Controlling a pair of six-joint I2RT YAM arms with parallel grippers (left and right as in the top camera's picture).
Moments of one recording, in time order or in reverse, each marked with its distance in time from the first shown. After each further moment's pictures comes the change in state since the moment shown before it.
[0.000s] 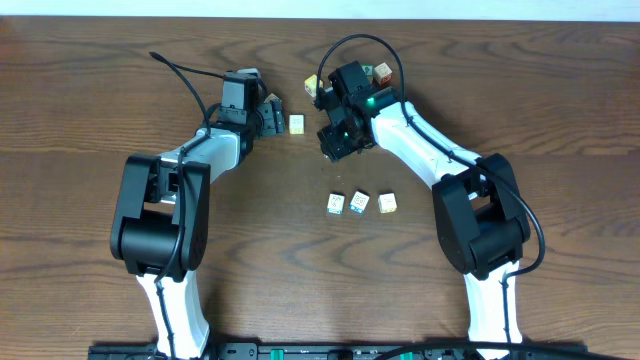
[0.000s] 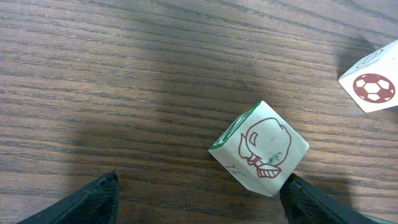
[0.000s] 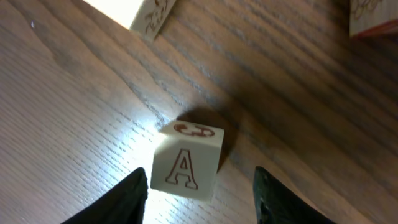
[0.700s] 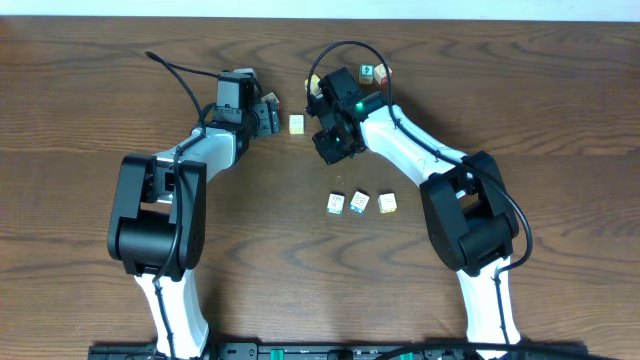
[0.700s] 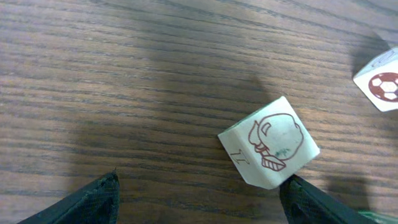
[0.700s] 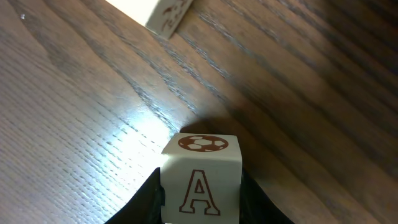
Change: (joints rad) left arm 0.019 0.000 0.000 -0.006 0.016 0.035; right arm 0.030 0.046 0.019 -0.004 0.025 0.004
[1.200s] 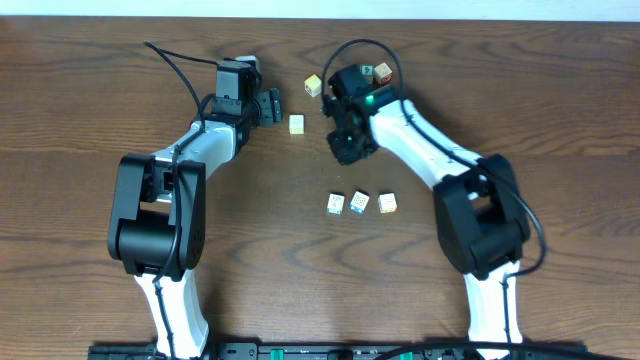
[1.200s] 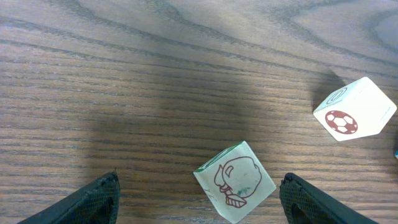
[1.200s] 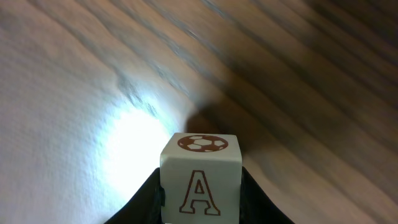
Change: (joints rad) left arm 0.000 0.000 0.060 0.003 0.027 0.001; right arm -0.035 -0.058 0.005 -0.165 0.080 0.026
